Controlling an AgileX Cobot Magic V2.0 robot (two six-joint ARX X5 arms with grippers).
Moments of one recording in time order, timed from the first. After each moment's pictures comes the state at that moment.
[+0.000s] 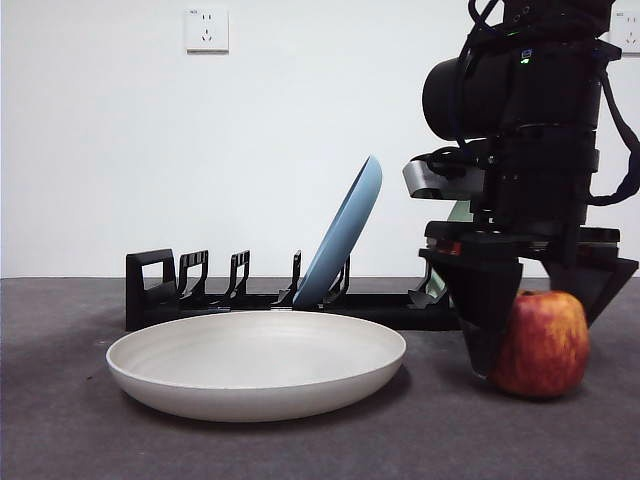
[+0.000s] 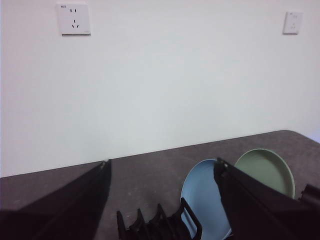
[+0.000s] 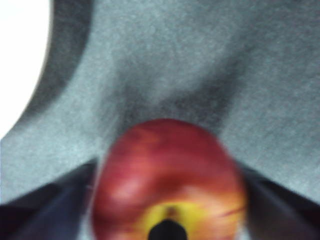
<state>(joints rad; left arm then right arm) -1.08 0.60 1.07 -0.47 -0.81 -0.03 0.54 1.70 1.07 -0.80 0.00 0.00</state>
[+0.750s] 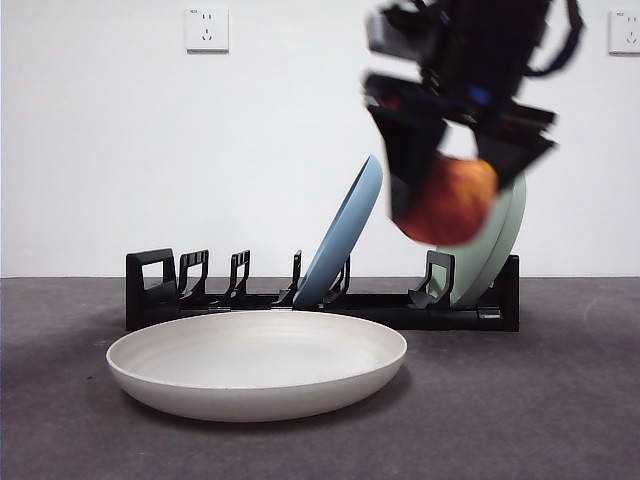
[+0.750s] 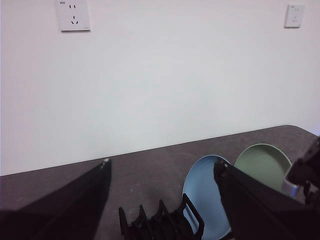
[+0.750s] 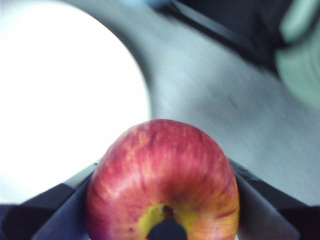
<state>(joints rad) -1.08 0.60 1.07 -0.49 -0.81 -0.03 0.65 1.56 1.27 -0.80 0.03 0.06</state>
